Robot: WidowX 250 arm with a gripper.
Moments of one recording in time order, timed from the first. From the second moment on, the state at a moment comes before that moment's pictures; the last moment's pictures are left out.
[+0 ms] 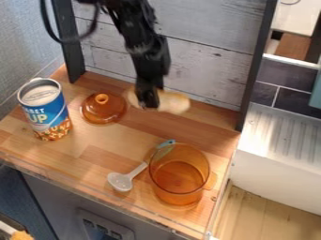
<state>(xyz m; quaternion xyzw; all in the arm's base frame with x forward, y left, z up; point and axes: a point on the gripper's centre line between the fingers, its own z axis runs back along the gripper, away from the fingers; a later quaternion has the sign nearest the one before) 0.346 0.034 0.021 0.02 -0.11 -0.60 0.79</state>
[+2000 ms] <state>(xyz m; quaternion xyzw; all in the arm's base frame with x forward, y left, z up) 0.363 0.055 0.053 0.06 -0.11 -0.59 0.80</state>
